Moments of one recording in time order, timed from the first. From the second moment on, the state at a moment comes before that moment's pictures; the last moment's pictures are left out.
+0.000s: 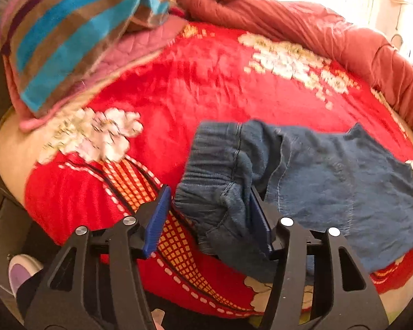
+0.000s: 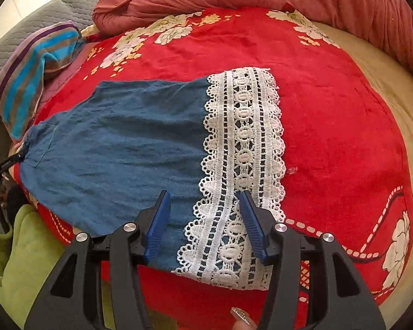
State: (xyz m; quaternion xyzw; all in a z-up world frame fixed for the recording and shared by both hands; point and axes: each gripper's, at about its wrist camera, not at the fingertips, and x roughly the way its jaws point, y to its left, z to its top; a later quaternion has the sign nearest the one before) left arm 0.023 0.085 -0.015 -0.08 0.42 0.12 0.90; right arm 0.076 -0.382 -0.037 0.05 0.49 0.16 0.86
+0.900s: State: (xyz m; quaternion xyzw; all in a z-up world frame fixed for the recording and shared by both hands) left arm 0.090 -0.027 -0.053 0.01 0.48 -0.02 0.88; right arm 0.199 -0.442 -0.039 0.16 0.43 0.15 0.87
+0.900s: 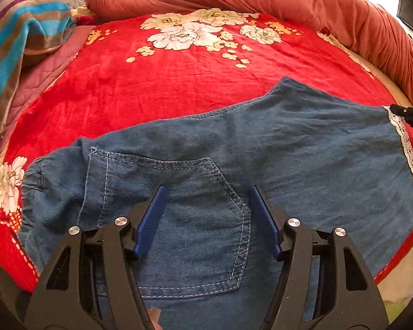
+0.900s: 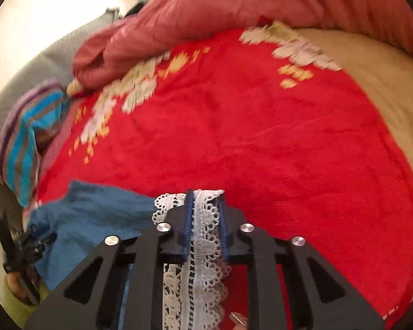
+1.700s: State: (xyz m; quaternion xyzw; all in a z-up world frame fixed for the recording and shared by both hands) left arm 0.144 -0.101 -0.030 0.03 0.48 -0.11 0.87; right arm 0.203 -0.425 -0.062 0.13 0.45 0.19 0.86
